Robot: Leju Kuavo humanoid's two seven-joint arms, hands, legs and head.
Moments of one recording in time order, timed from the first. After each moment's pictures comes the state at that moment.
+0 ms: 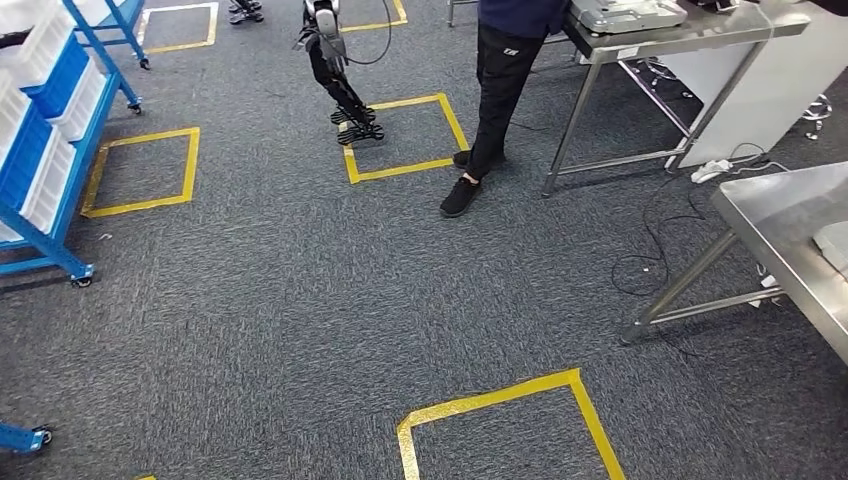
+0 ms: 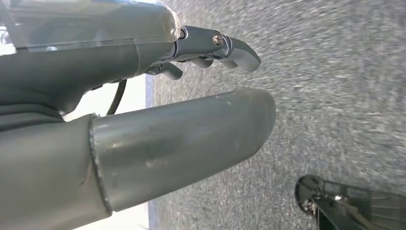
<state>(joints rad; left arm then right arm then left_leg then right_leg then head) -0.07 -0.16 1.36 -0.24 -1.40 0.06 -0.31 0.00 0.18 -0.81 -0.21 0.94 0.06 0.05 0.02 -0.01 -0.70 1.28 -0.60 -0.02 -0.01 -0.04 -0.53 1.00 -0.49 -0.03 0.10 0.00</state>
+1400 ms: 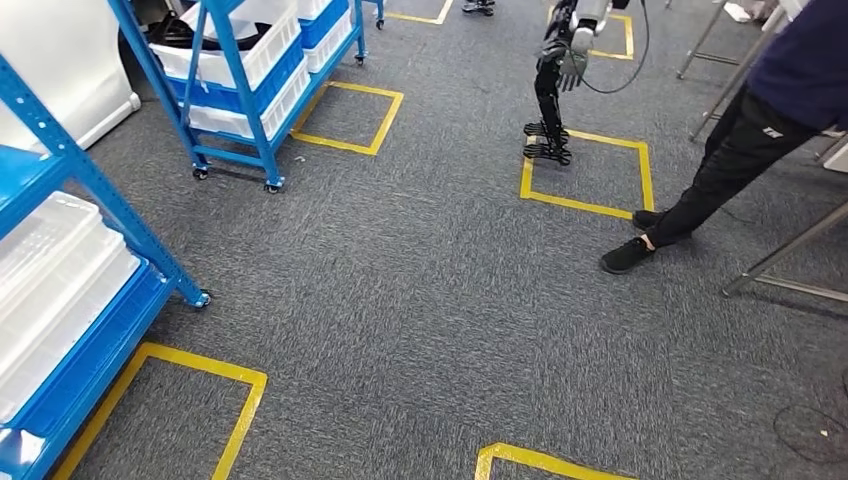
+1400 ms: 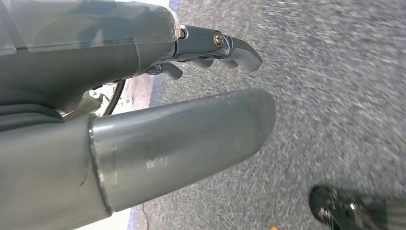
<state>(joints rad) -0.06 -0.17 1.36 -0.24 -1.40 0.07 -0.30 -0.01 0.18 -0.81 -0.21 0.94 0.06 0.05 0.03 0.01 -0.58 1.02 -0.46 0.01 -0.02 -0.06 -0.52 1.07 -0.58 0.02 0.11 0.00</state>
